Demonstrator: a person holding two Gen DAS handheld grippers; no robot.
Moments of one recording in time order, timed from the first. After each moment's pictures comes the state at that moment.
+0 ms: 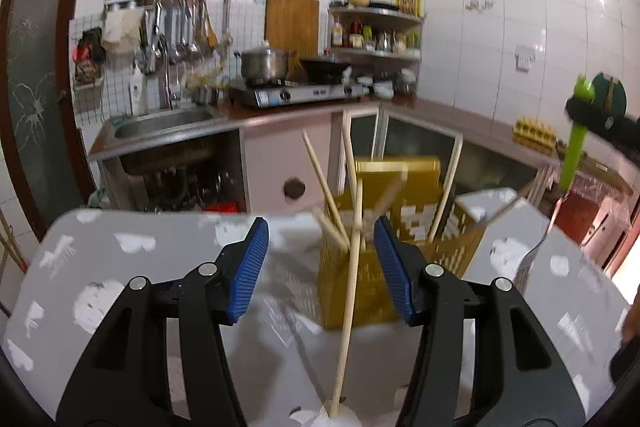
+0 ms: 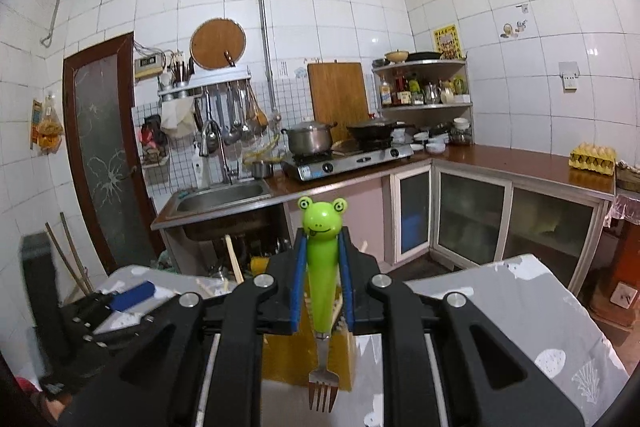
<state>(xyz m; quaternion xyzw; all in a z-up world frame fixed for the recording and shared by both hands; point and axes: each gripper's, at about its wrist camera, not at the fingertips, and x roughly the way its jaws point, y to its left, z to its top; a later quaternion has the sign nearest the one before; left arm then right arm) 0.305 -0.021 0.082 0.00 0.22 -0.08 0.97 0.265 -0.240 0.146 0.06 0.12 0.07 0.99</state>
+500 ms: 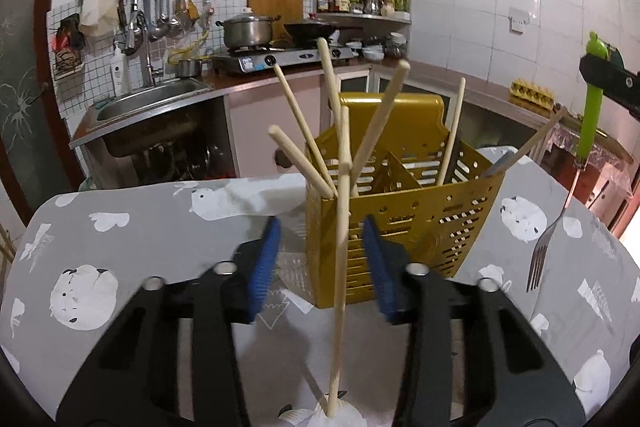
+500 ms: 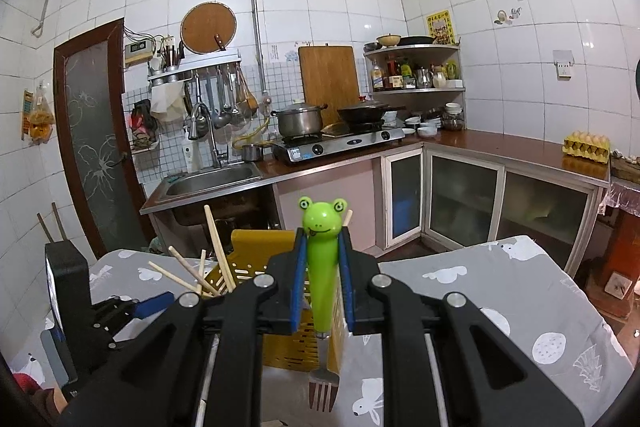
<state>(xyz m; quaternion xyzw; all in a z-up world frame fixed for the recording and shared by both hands) 0.330 -0.036 0.044 0.02 0.27 -0.10 0.96 0.270 -0.246 0.120 0.06 0.14 0.06 0.99</state>
